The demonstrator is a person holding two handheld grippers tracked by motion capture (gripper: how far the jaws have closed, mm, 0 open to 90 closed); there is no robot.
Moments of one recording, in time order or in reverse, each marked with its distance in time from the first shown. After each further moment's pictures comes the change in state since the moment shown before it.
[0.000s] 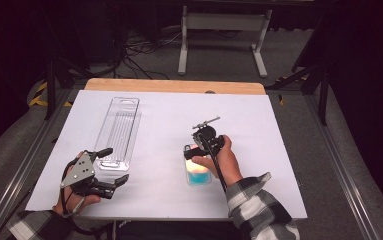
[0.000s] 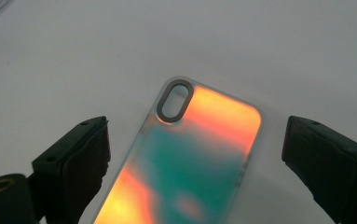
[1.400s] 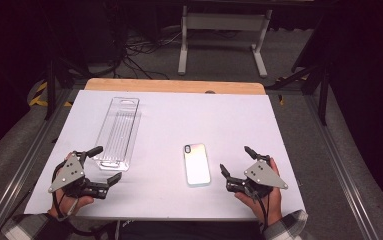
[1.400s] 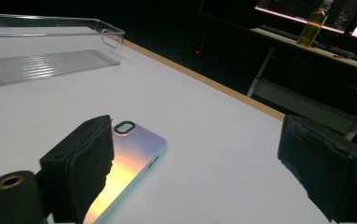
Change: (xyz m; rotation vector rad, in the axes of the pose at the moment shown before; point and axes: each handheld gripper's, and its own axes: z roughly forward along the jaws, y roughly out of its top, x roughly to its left) left arm 0.002 0.001 -0.019 -0.071 0.074 -0.012; right arm -0.027 -0.141 -0.092 -0.751 -0.194 -0.266
